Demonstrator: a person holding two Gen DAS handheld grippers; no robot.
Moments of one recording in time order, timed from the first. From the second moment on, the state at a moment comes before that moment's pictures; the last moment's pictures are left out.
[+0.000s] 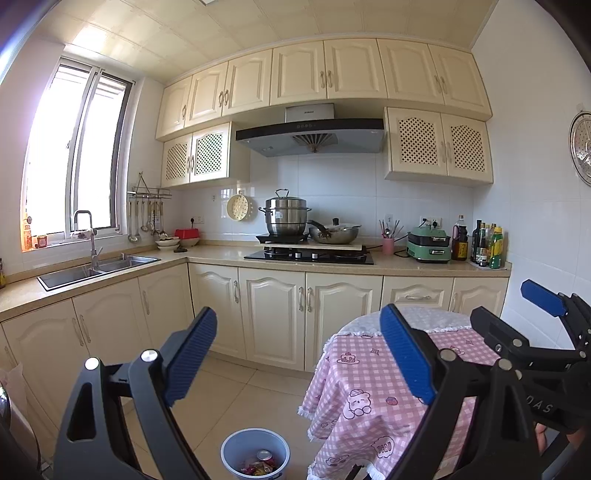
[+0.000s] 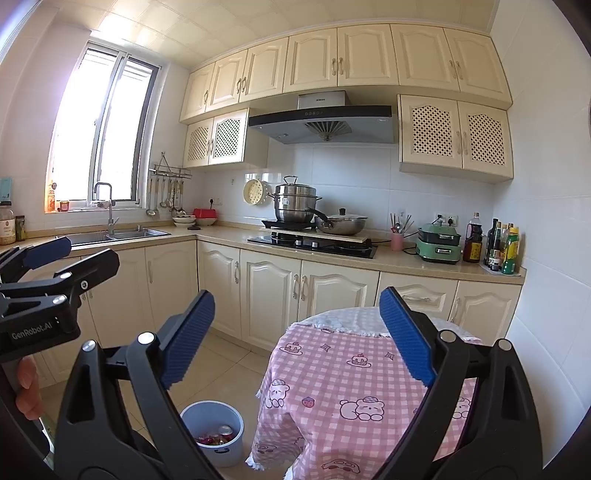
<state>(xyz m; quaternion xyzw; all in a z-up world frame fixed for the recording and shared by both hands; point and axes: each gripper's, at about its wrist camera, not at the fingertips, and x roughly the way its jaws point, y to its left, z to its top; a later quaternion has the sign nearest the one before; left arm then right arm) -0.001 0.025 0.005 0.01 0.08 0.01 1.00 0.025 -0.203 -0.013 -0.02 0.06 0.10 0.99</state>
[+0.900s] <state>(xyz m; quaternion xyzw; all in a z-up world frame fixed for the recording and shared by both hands) 0.002 0.029 -0.001 0.01 0.08 0.02 1.00 0.029 -0.209 -0.016 -0.02 0.07 0.10 0.99</state>
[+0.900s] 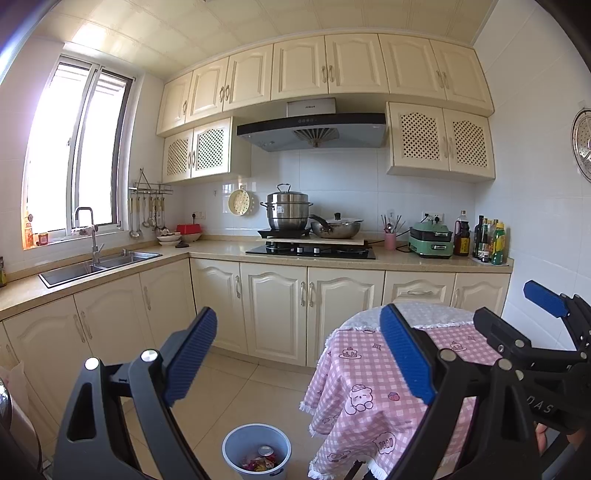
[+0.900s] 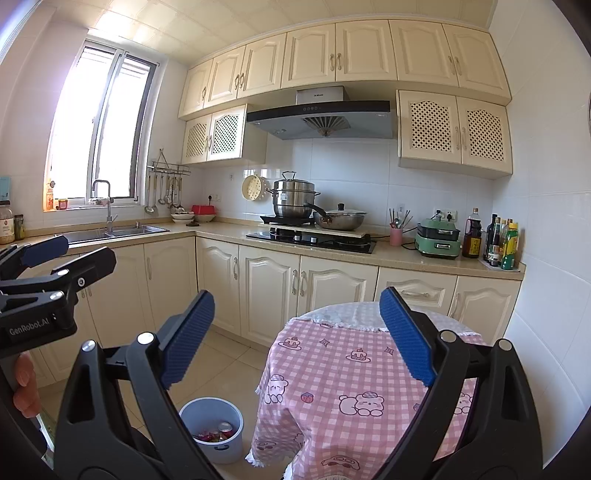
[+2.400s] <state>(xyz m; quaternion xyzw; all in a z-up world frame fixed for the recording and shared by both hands) 0.009 0.030 -0.007 0.01 0.11 0.02 0.99 0.034 -0.209 -0.028 -0.02 0.08 0.10 0.99</state>
